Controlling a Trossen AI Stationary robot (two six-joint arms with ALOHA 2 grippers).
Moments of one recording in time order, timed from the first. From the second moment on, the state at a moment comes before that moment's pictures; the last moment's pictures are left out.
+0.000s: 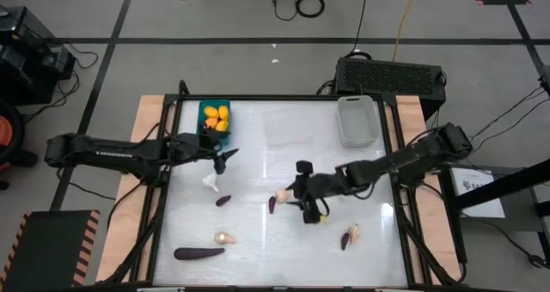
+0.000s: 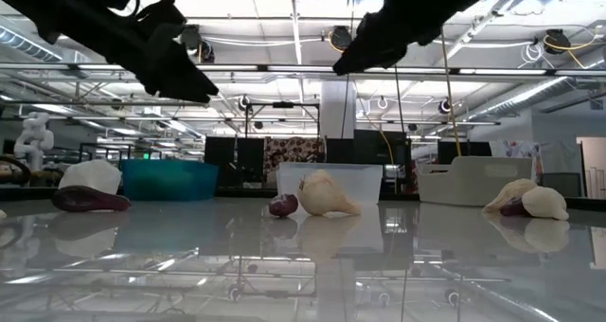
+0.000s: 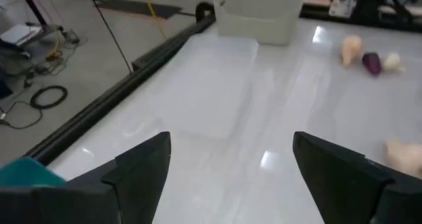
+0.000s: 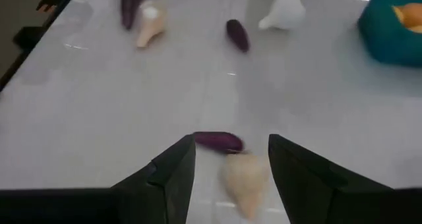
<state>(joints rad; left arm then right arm) 0.09 0.86 0.41 0.05 -0.34 -0.10 0.27 1.55 1.00 -0.11 0.16 0.06</state>
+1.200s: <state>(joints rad) -0.10 0.84 0.41 0.34 -0.46 0.03 0.03 1.95 1.00 0.14 -0.17 -0.04</state>
